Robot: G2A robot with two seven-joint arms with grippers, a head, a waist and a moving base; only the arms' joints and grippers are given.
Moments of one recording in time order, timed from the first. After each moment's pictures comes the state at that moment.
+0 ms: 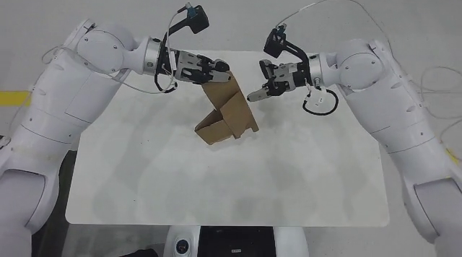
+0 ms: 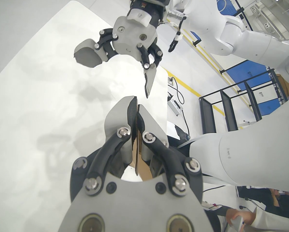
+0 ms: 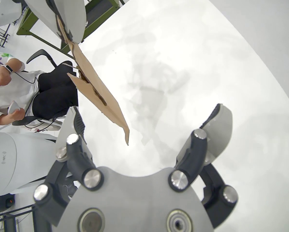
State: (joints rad) left arm 0.30 -0.96 -0.72 -1.30 -0.32 -0.64 -1.18; right arm -0.39 -1.13 0.78 -1.19 -0.05 -0.74 1.08
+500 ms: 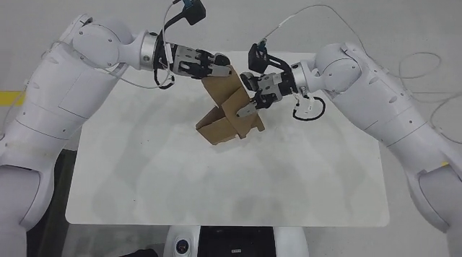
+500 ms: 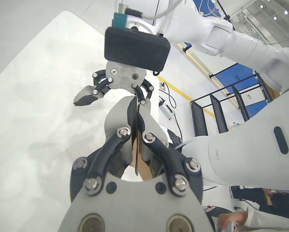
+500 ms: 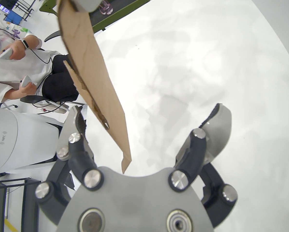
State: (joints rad) left arm 0.25 -0.95 -0.67 -1.27 -0.43 -0.65 -1.17; right arm -0.22 -1.11 0.41 -1.11 0.09 -0.93 0.89
